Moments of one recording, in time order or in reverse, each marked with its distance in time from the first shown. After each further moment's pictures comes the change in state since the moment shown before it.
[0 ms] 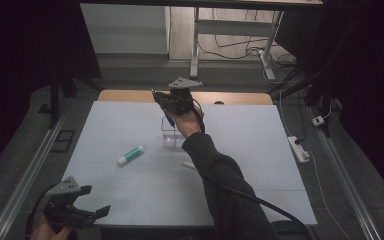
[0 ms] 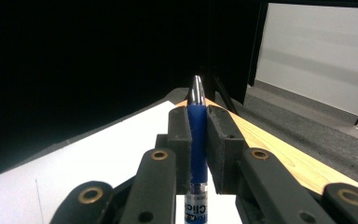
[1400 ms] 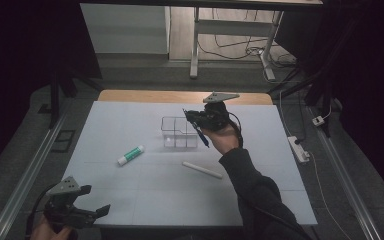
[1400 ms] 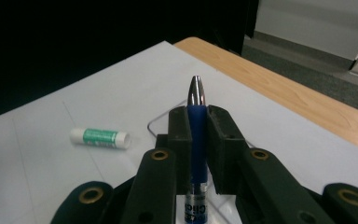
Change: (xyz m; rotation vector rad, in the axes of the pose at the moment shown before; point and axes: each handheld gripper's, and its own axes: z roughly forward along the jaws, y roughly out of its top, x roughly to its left) left arm 0.000 0.000 0.000 -0.003 0.008 -0.008; right arm -0.015 -0.024 -0.107 0.176 -0.001 0.047
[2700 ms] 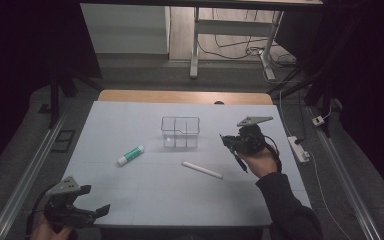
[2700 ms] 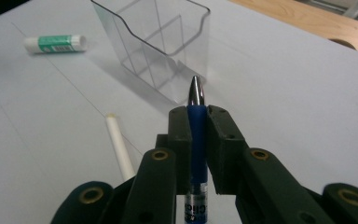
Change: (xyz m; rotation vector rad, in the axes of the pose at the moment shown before) left arm 0.000 0.000 0.000 -0.003 0.005 -0.003; right arm -0.023 -0.073 -0.082 0.213 -0.139 0.062
